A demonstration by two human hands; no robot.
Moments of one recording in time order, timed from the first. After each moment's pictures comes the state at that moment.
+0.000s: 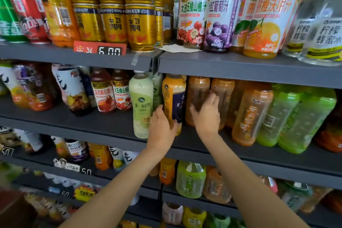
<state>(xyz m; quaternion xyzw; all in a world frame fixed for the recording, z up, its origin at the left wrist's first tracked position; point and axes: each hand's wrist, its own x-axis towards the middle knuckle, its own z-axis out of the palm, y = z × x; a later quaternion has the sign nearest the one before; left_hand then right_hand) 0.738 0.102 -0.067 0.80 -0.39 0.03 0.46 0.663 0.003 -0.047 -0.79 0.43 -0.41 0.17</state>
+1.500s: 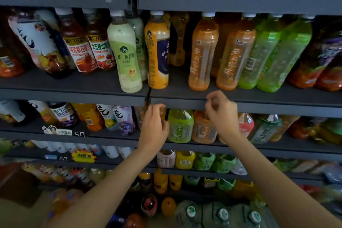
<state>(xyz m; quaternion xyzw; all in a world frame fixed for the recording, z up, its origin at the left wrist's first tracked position) 0.689 0.168 -0.155 0.76 -0.49 0.00 0.42 0.540 0.050 -0.118 -0.81 0.39 -0.40 0.20</state>
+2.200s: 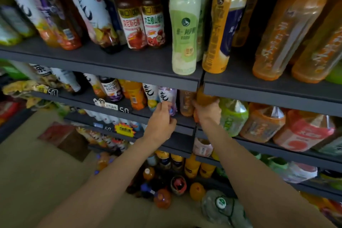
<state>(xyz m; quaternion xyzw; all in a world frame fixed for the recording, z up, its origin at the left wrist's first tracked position) 0.780 0.229 -0.189 0.85 -0.40 -0.11 0.32 0.709 0.092 -0.205 -0.64 0.58 -0.20 0.46</state>
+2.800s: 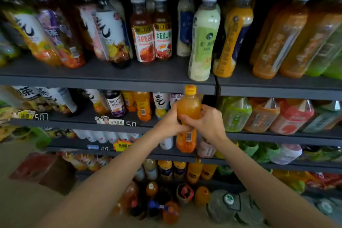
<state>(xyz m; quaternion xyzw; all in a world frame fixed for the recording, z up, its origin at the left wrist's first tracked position) 0.842 0.266 -0.164 0.66 -0.52 -0.35 0.41 0.716 0.205 -0.151 -0.79 0.44 -0.27 0.34</state>
